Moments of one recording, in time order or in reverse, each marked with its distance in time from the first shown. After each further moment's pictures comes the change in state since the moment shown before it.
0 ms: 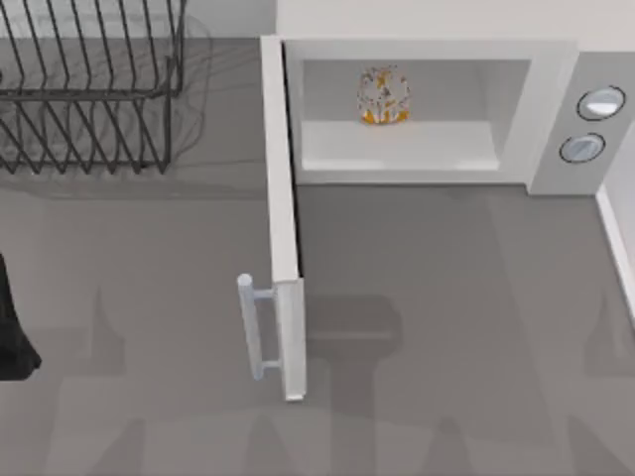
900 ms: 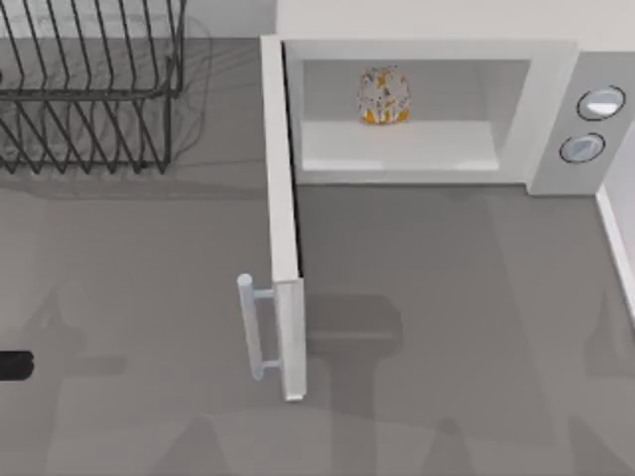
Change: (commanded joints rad) left arm 0.000 0.000 0.000 0.000 0.000 0.000; right arm 0.000 0.000 0.000 0.000 0.000 0.000
